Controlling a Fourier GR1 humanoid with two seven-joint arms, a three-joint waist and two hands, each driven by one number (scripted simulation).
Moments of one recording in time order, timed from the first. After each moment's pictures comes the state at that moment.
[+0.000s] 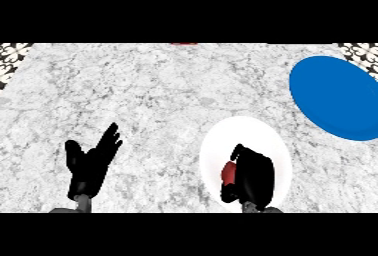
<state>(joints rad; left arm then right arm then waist) 0.01 0.17 -0.16 -1.43 0.19 0.13 0.21 -0.10 -0.05 0.58 -1.53 1.23 -0.04 0.96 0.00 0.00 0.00</state>
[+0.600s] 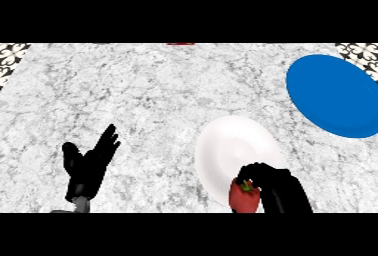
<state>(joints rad) 0.02 0.17 -0.15 -1.44 0.18 0.13 0.20 0.09 -0.32 0.64 -1.96 1.02 -0.26 0.44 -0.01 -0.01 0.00</state>
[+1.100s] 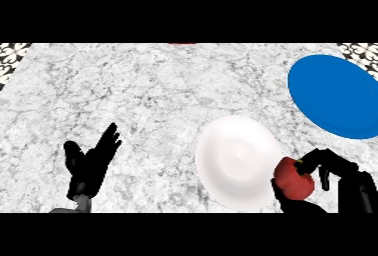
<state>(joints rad) 0.01 0.16 -0.14 -1.43 0.18 0.12 0.20 0.19 -0.40 0.32 -2.08 0.65 -0.43 0.28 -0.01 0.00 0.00</state>
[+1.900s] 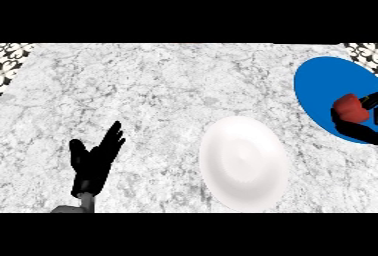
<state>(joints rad) 0.00 0.14 -0.14 -1.42 0.16 0.10 0.19 -0.22 -0.45 -0.19 -1.28 0.20 -0.45 -0.24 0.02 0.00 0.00</state>
